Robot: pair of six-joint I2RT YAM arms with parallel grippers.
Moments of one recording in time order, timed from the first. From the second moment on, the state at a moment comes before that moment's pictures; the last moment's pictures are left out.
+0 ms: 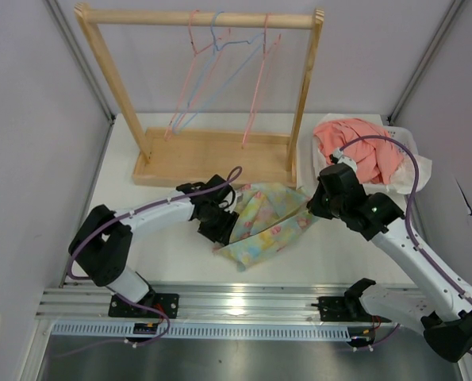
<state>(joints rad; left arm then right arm) -0.72 1.55 0.98 -0.72 0.21 -0.23 0.60 1.02 1.09 -0.87 0.24 0.72</state>
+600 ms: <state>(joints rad) -0.76 1.59 0.93 -0.60 0.39 -0.29 0.60 0.97 1.09 -0.91 0.22 0.69</state>
